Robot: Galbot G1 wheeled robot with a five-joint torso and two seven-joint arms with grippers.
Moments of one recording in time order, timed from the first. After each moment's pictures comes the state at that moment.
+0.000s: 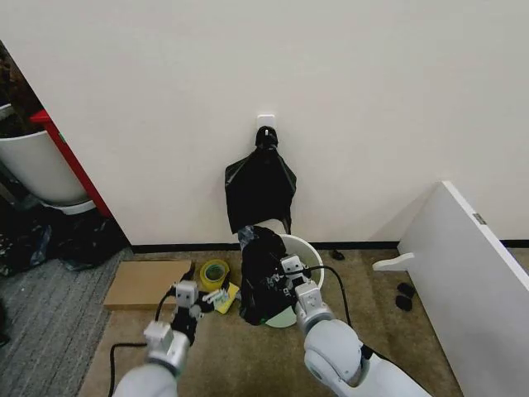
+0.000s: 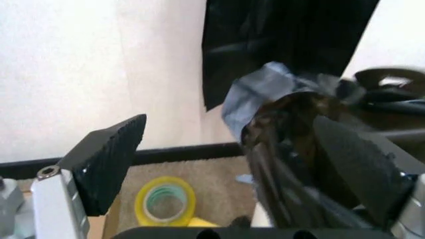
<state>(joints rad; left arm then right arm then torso) 1.44 -0.96 -0.20 -2.07 -0.51 0.04 -0.32 -1.07 1.13 -0.21 2.01 0.27 -0.45 0.50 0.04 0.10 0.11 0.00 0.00</state>
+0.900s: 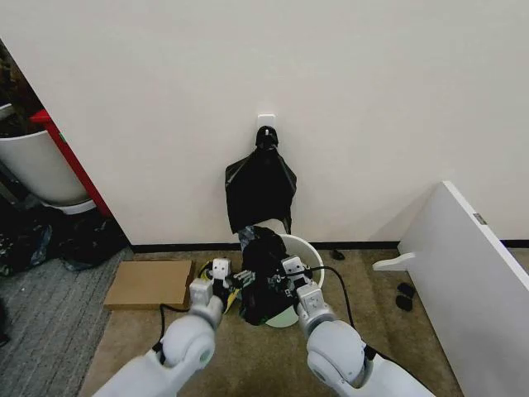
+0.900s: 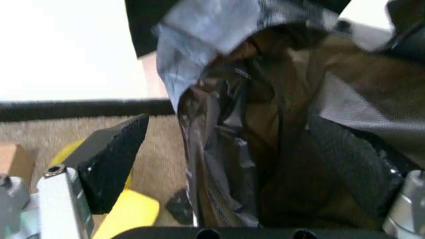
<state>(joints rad) 1.04 -1.03 0.09 -1.89 -0.82 0.28 -0.48 -1.09 1.13 -0.20 2.03 0.27 -0.46 0.51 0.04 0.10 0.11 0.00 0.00</state>
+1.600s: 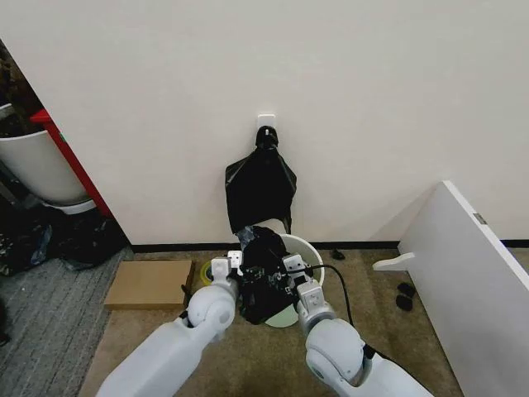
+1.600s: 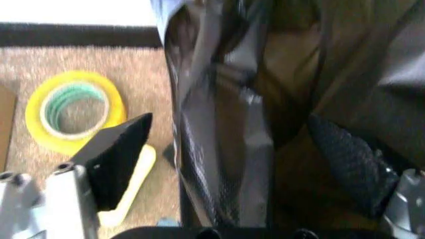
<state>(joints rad) 0.87 -1.15 0.15 -1.73 -1.01 0.55 -0.66 -1.09 1.14 -0.18 2.03 0.27 -0.46 0.52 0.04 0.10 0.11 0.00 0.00</state>
